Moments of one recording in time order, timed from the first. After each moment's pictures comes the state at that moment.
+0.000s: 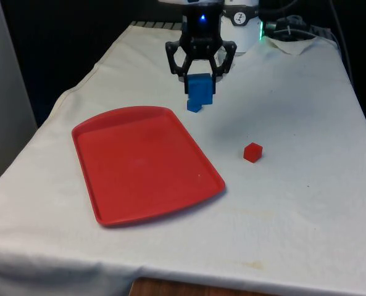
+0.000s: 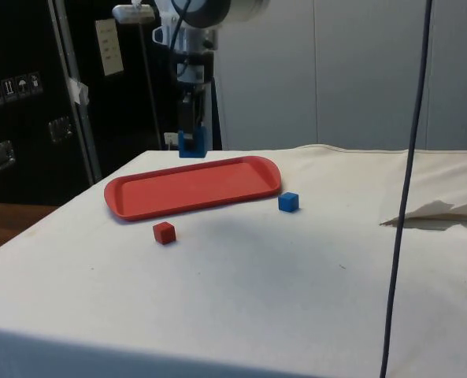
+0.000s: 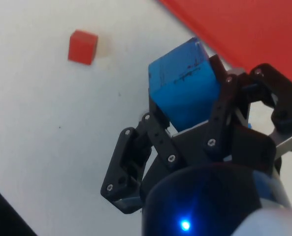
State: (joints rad) arm 0.41 0.28 -0.54 -2.15 0.25 2.53 -0.50
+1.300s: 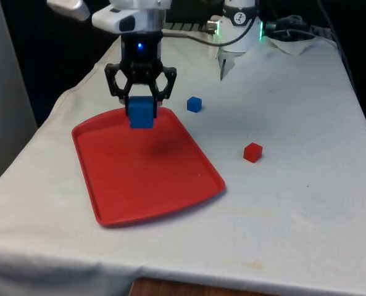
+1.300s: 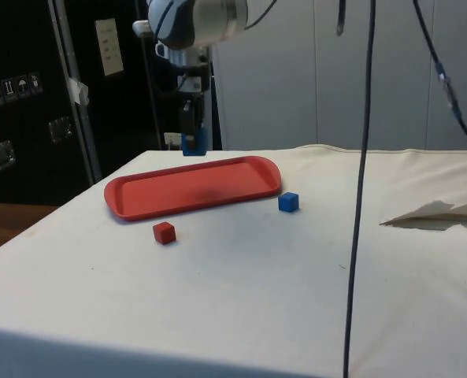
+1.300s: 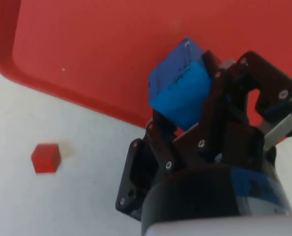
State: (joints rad) arm 0.35 0.59 -0.67 -1.87 0.48 2.45 -0.75
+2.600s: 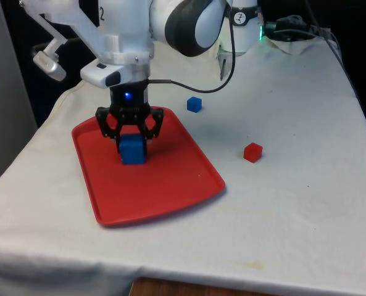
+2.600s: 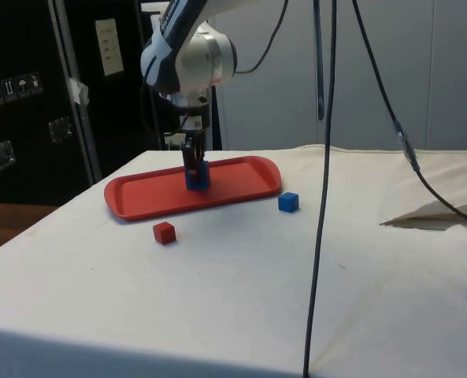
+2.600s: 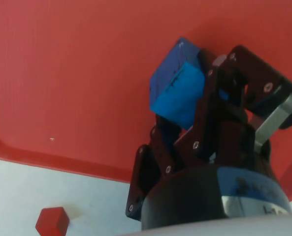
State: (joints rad) arm 0.32 0.89 -0.72 -1.68 0.75 2.38 -0.91
